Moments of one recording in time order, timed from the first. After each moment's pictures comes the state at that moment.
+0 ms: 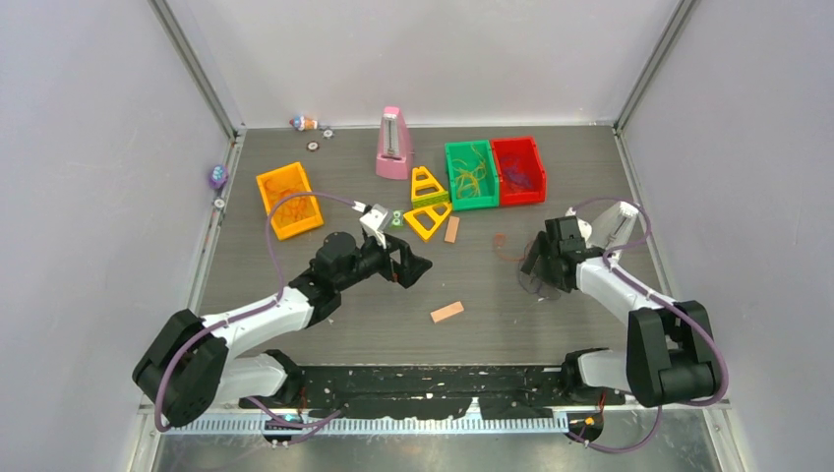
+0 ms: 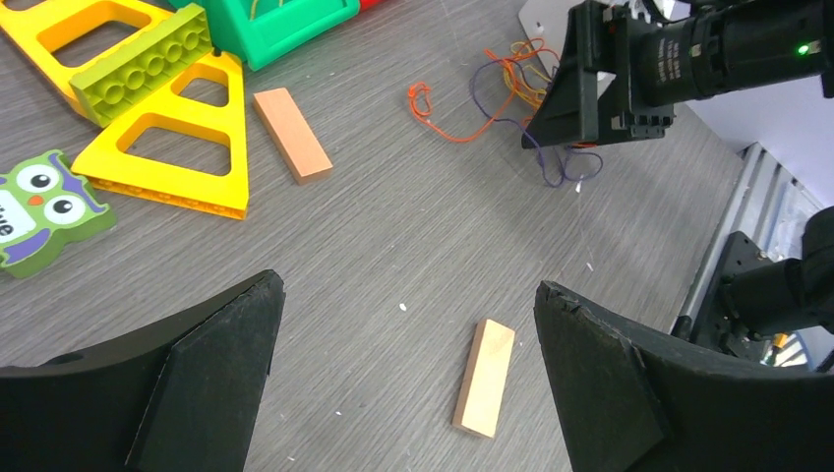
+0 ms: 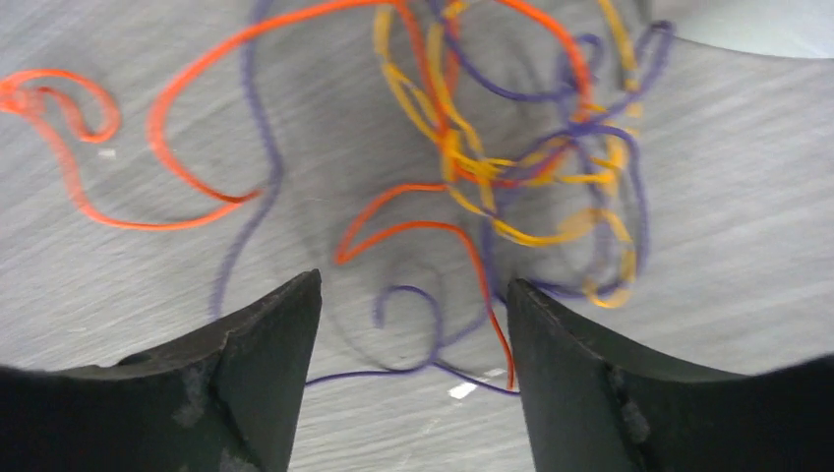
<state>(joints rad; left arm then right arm) -0.68 1.20 0.48 0.52 0.24 -0.33 0.16 1.28 0.59 -0.40 0.21 0.60</state>
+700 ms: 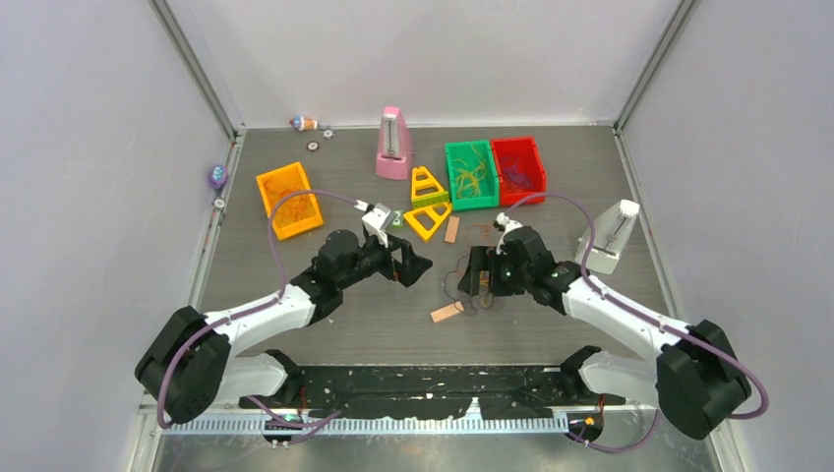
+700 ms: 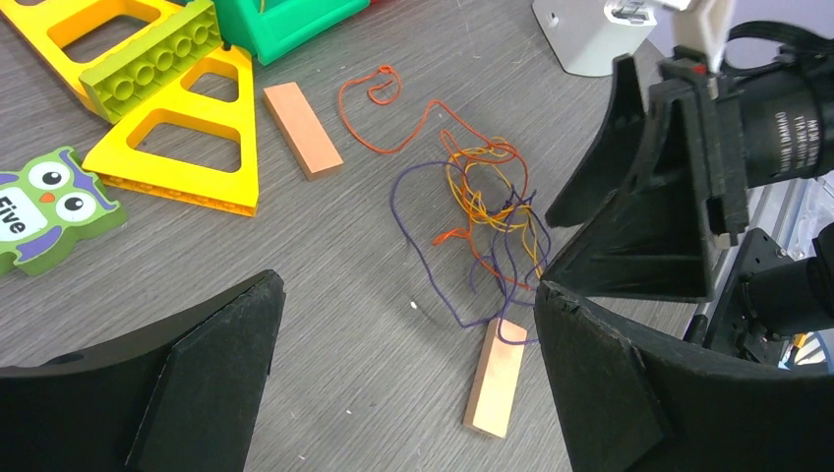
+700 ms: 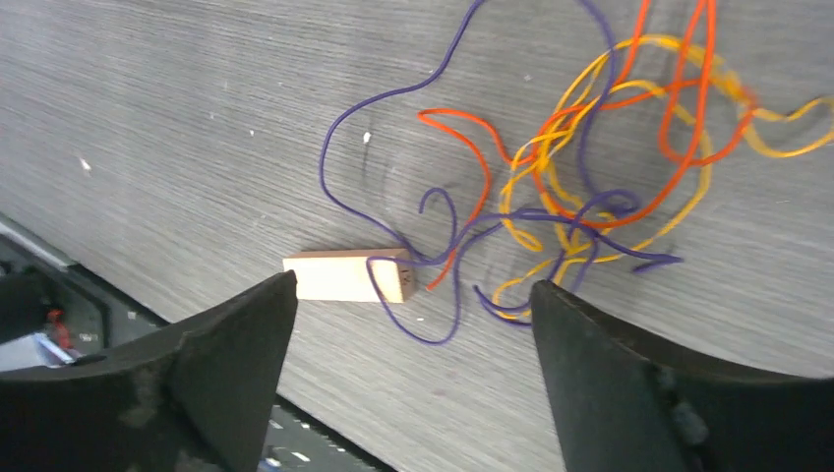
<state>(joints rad) -0.68 1.22 0.50 0.49 0.23 -0.31 0.56 1.15 0.57 -0.24 -0.17 0.57</state>
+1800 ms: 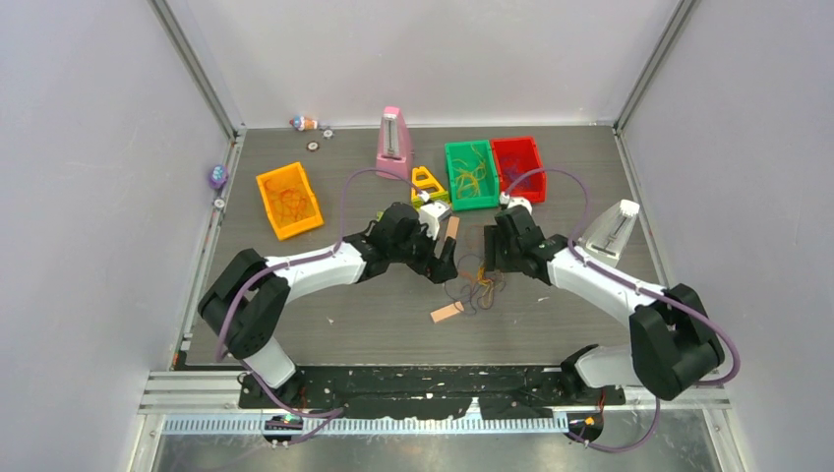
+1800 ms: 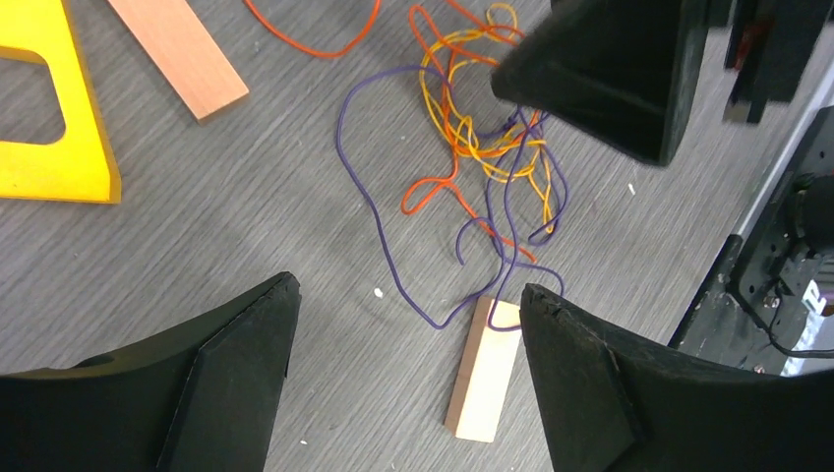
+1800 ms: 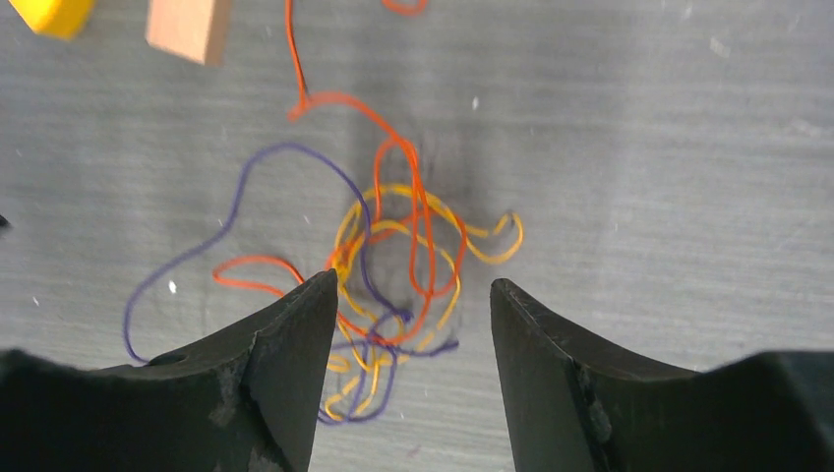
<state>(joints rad) -0.76 1.62 0.92 0.08 0.31 -0.23 0.51 1.31 0.73 -0.36 0.19 0.42</state>
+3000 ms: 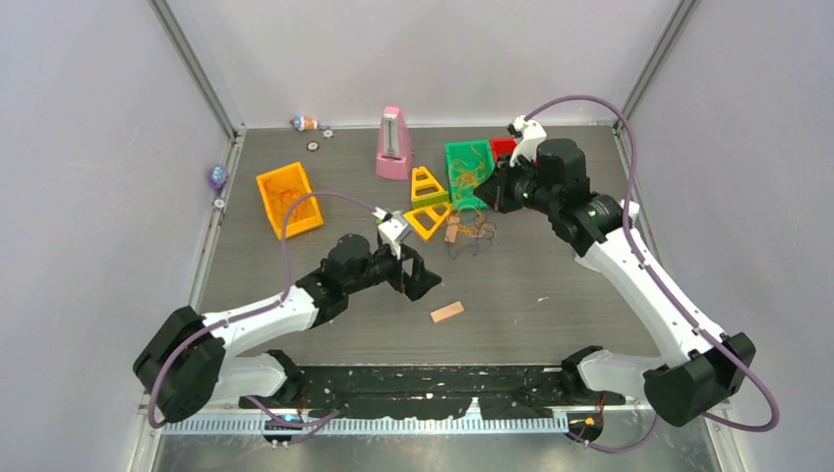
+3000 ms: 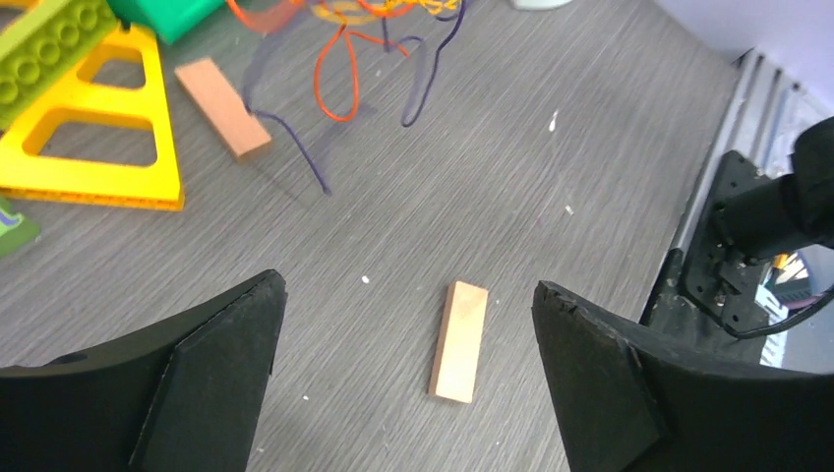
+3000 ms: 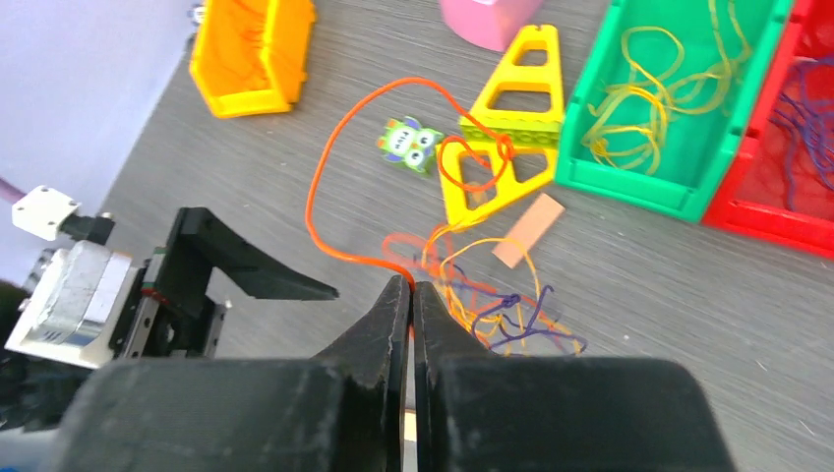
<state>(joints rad) -0.77 1.24 0.57 0.35 0.25 -0.23 0.44 1.22 1.23 -0.46 -0.19 0.29</state>
